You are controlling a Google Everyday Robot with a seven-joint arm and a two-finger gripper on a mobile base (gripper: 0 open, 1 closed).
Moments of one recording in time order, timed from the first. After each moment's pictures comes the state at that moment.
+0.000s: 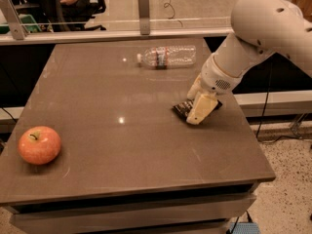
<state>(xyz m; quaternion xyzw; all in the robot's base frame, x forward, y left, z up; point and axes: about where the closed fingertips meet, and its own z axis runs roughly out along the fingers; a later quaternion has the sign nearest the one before) 0.546 -0.111 0.817 -0.64 0.74 0.11 0.17</state>
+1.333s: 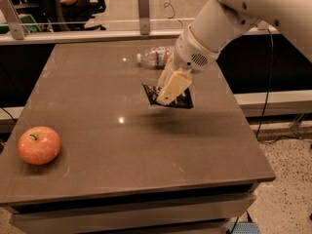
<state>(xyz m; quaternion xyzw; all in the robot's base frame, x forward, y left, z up) 0.534 -0.025 0.893 -0.67 0.69 0.17 0.22</state>
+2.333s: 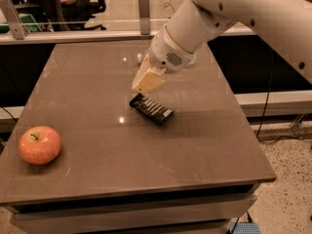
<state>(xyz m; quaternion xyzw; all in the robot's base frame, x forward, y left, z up) 0.528 0.032 0.900 -0.67 0.67 0.21 0.24</state>
